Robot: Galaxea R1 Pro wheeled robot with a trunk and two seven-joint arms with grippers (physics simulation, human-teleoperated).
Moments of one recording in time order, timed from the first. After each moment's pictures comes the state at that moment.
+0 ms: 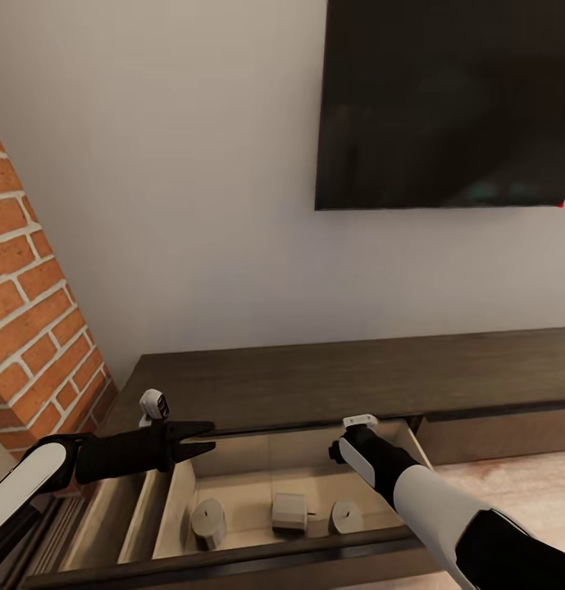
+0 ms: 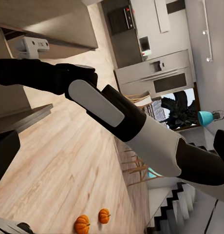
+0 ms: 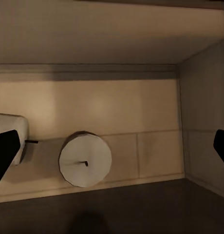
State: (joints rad) left arm -0.36 0.56 -0.33 -1.58 1.66 1.00 -0.32; right arm -0.86 0.05 0.71 -0.36 -0.69 0.53 -0.41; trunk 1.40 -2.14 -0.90
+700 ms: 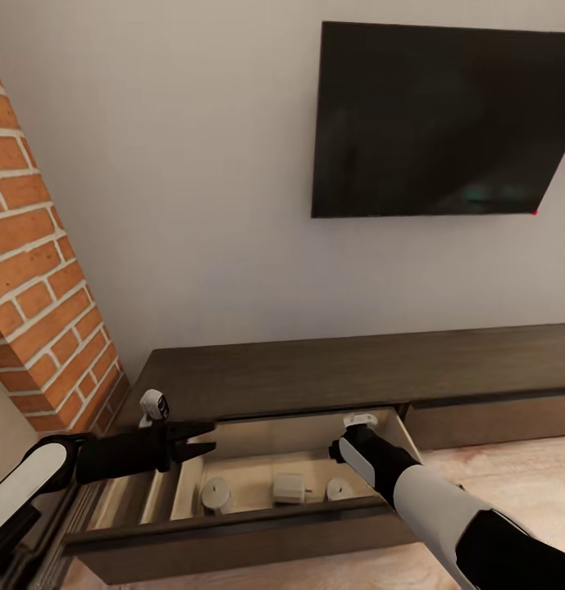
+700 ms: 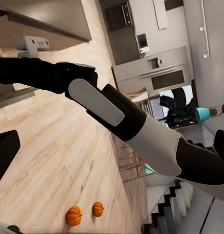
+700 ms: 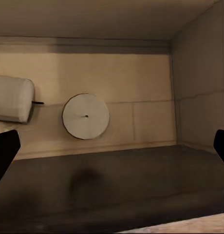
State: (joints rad) left arm -0.36 0.56 -0.33 -1.58 1.66 1.00 -0.32; right arm -0.86 0.05 0.71 -0.36 -0.69 0.53 -0.41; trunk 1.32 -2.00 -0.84
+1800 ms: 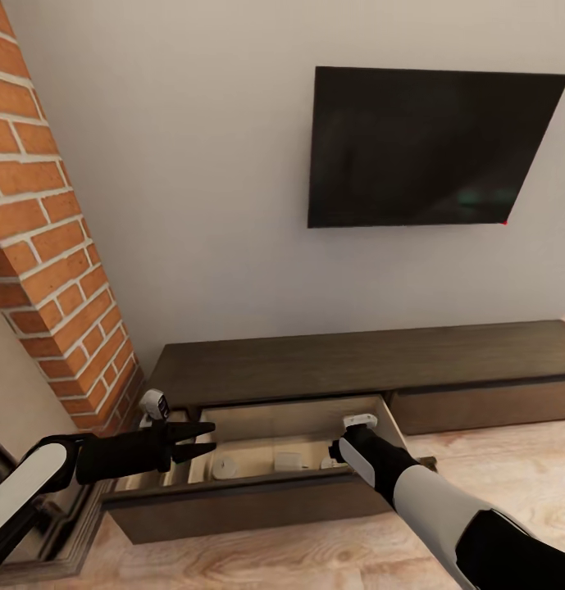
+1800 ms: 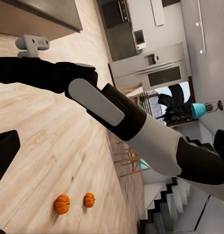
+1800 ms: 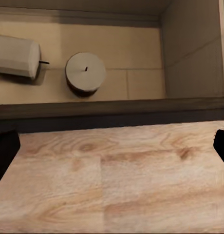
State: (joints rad) left arm -0.36 0.56 -0.33 -1.58 1.66 1.00 -0.32; right arm -0.86 0.05 0.71 -0.36 -0.68 0.53 -0.41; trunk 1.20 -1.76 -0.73
